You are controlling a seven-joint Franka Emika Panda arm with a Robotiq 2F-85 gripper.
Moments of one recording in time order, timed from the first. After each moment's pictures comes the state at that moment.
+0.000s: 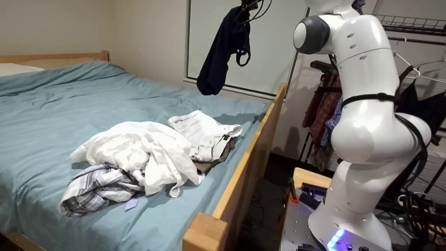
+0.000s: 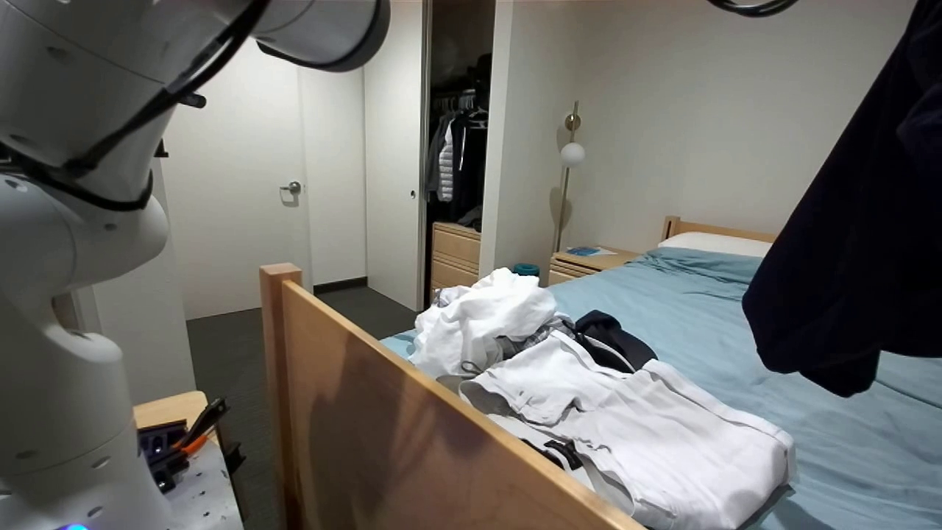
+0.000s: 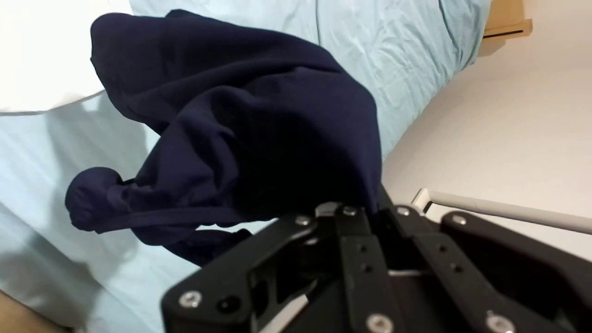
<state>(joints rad) -0.76 0.60 -0.24 -0.54 0.58 1.75 1.24</state>
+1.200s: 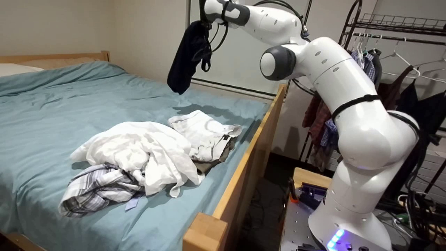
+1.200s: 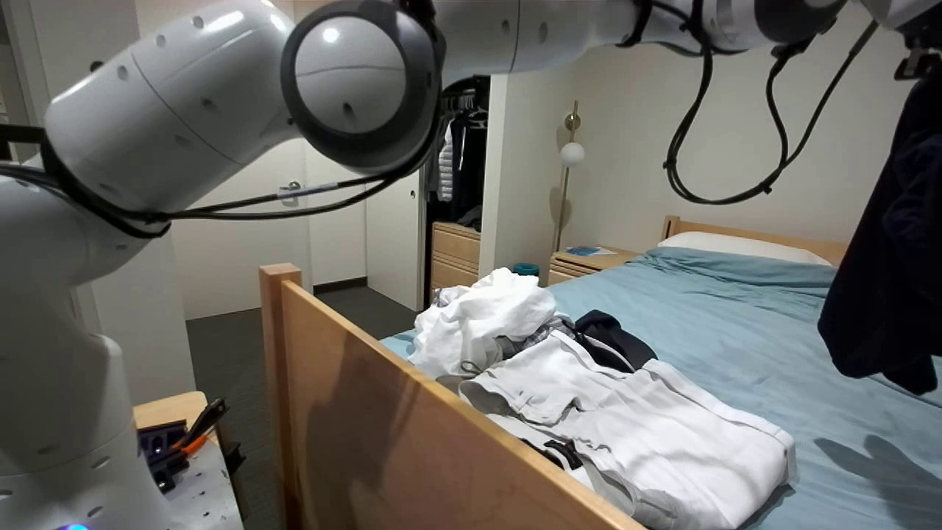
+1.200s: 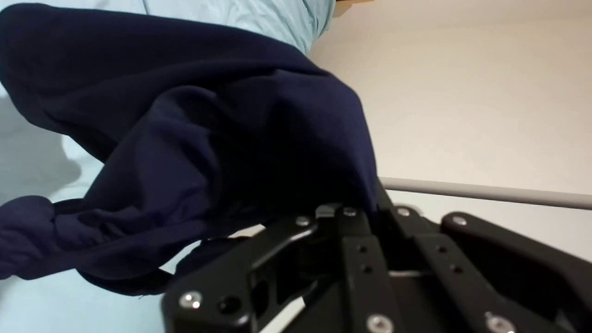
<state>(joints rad) -0.52 0.93 -0.15 -0.49 0.27 2.56 1.52</state>
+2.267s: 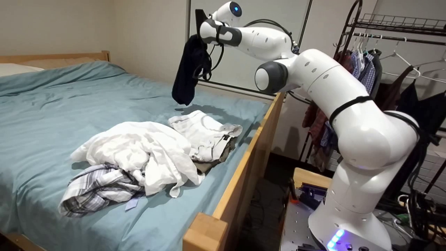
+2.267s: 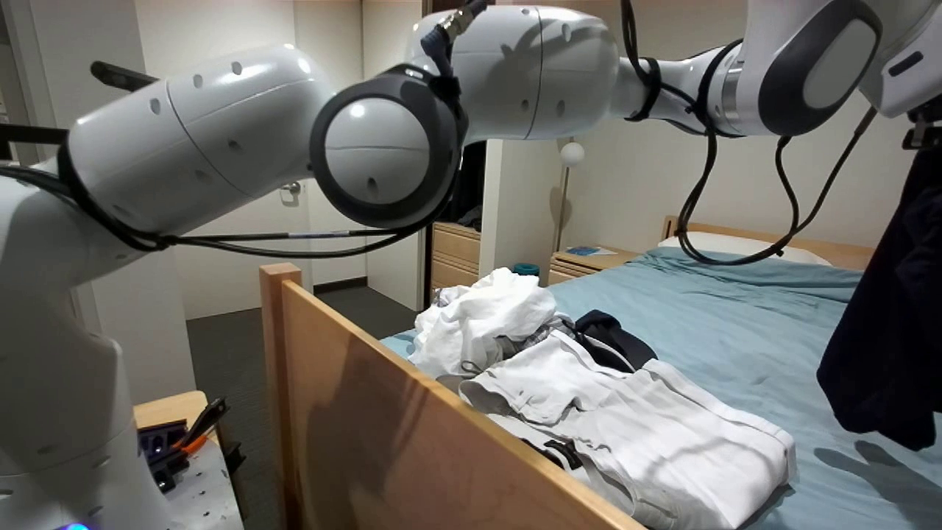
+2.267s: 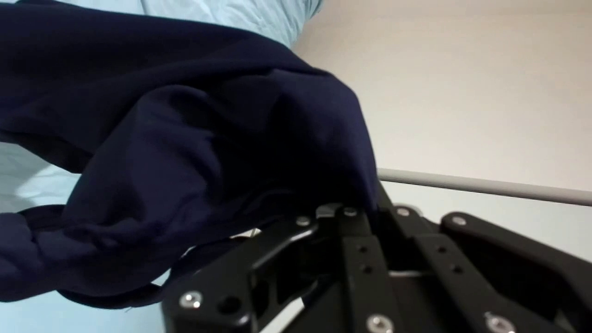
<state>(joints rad) -0.53 1.08 -0.14 -0.44 0.21 2.71 1.52</state>
